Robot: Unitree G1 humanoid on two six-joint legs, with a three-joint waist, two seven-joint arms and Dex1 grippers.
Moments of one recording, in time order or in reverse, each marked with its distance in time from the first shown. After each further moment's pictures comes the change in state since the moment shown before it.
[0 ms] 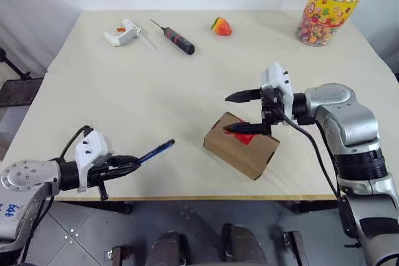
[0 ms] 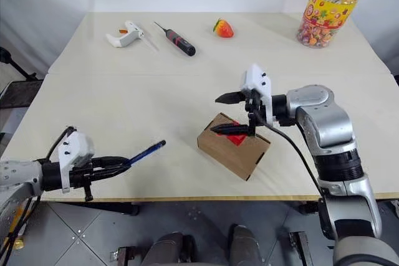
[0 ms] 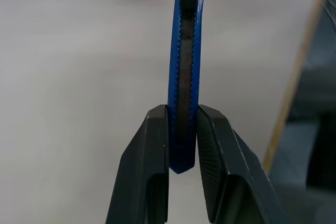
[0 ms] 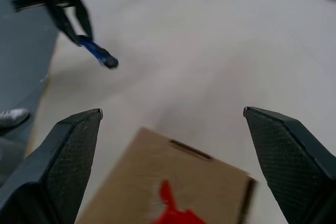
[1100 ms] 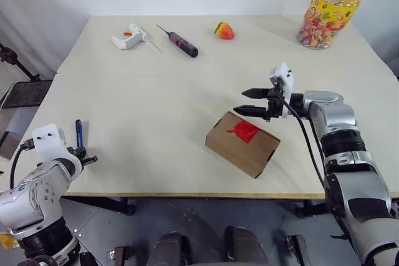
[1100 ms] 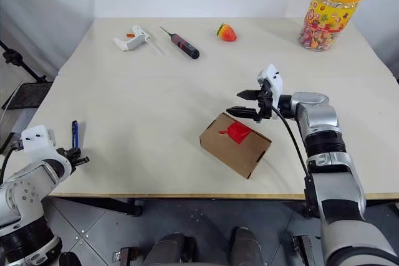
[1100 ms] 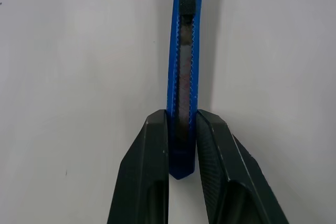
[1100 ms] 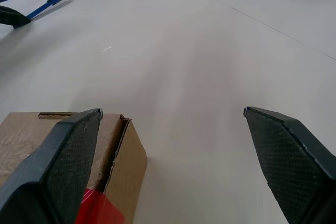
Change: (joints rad) left arm -0.281 -0.564 0.397 -0.023 0.078 0.882 1.156; right arm -0.214 0.107 -0.081 0.859 -0.149 -0.309 -0.022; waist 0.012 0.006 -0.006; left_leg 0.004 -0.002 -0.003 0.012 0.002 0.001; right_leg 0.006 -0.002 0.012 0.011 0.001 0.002
